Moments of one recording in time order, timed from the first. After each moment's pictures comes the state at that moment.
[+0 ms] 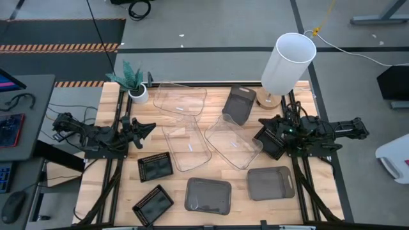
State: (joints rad) left arm -0.38 0.03 0.01 0.11 -0.82 -0.56; right arm 0.11 0.02 0.12 -0.11 0.47 0.88
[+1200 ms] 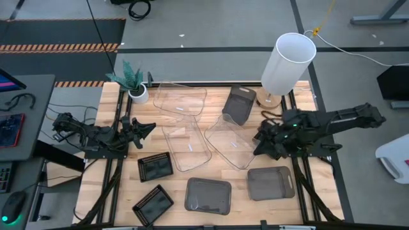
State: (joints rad) left arm -0.38 0.03 0.01 0.11 -0.82 -0.56; right arm 0.10 0.73 0.57 -0.21 -0.46 0.59
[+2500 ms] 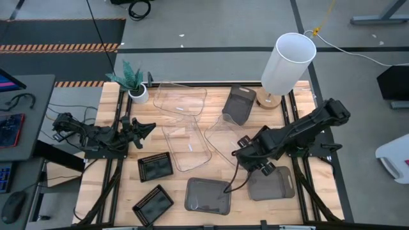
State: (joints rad) left arm -0.38 0.03 0.01 0.11 -0.82 -0.56; right arm 0.36 1.55 1.14 -1.10 0.01 -0.28
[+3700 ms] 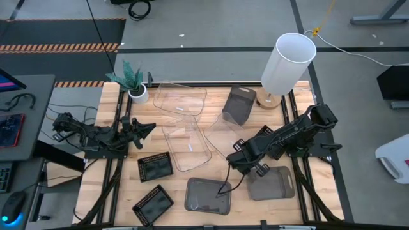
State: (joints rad) left arm -0.38 0.03 0.01 0.11 -0.82 -0.56; right arm 0.33 1.71 1.12 -1.04 0.01 -0.32
